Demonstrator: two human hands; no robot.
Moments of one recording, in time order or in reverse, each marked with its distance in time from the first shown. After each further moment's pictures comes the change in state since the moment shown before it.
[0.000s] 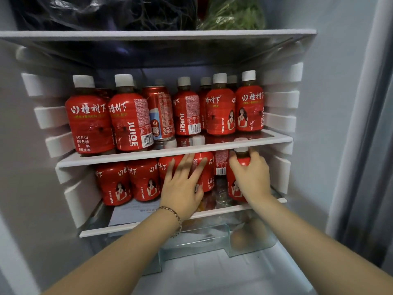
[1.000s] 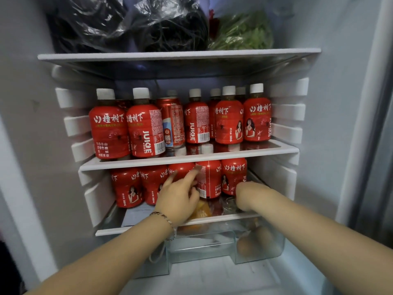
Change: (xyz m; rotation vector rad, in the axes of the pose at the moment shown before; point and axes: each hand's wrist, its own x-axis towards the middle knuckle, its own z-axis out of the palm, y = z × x) left_hand -0.014 -0.010 -0.042 -0.397 -0.010 -0.181; right_hand -0.008 -0.047 -0.014 -0.979 -0.867 0.054
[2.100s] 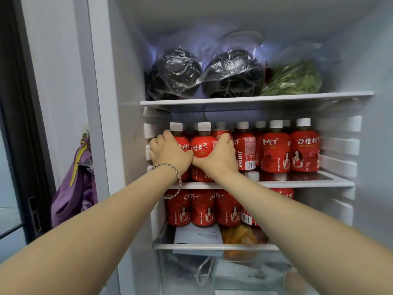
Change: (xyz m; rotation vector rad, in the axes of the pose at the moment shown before) left_hand 0.065 -0.028 -0.155 0.100 0.349 -0.512; right_hand -0.009 -0.162 -0.080 0.881 0.726 -0.380
